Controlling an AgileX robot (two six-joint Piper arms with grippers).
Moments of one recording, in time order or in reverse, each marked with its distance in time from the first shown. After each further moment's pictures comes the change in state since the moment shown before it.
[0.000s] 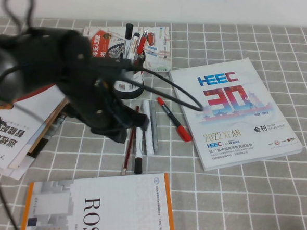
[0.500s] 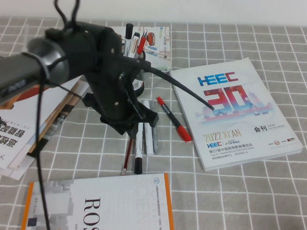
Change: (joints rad) right arm 0.000 0.000 0.000 0.000 0.000 0.000; left arm -0.012 0.227 -0.234 0.079 0.088 0.050
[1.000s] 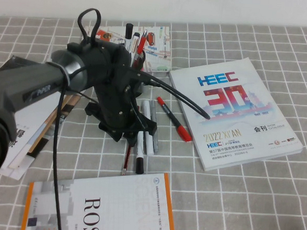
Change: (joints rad) right arm 0.000 0.000 0.000 0.000 0.000 0.000; left arm 0.000 0.123 -0.041 0.067 -0.016 -0.061
